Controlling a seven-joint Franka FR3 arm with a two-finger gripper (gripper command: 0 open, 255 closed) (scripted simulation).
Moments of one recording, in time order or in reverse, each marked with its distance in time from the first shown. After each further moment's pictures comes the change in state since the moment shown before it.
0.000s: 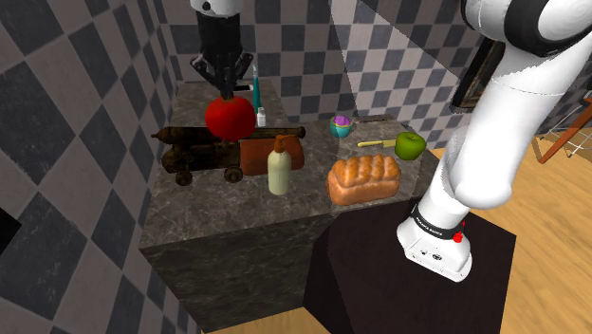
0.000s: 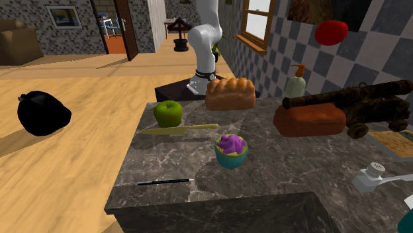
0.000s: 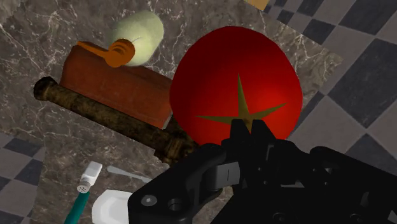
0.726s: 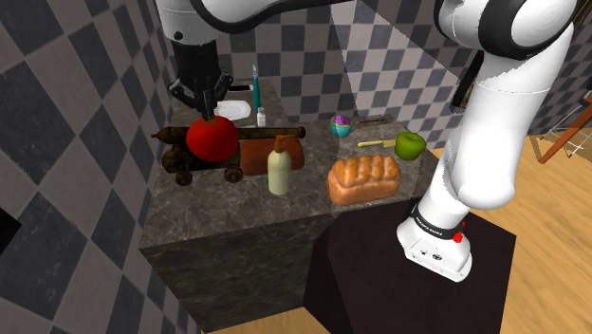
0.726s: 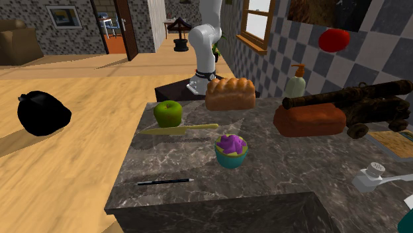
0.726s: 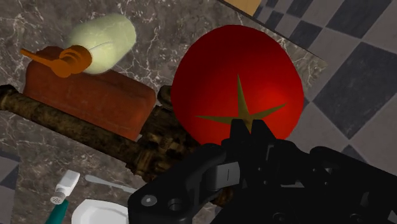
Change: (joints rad) arm 0.054 0.122 0.035 0.060 -0.051 0.043 0.101
